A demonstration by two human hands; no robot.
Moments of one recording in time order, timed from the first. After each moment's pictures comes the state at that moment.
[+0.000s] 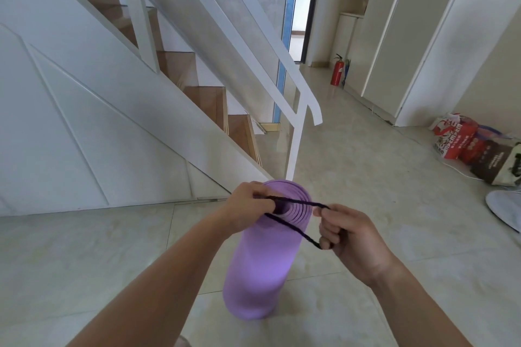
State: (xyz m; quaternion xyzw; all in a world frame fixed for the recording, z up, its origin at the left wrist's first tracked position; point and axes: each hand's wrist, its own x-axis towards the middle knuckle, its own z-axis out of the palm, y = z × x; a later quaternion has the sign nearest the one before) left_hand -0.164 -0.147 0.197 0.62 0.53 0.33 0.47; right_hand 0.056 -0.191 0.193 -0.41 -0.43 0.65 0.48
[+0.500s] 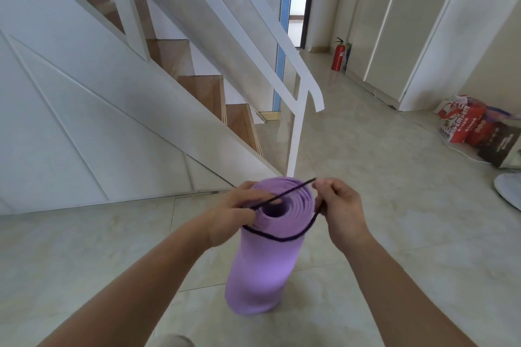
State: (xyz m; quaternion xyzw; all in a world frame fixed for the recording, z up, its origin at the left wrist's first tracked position) left_hand -0.187 -0.165 0.187 0.68 0.46 0.29 0.49; right_hand 0.034 -0.133 0.151 -0.51 -0.42 0.48 0.57
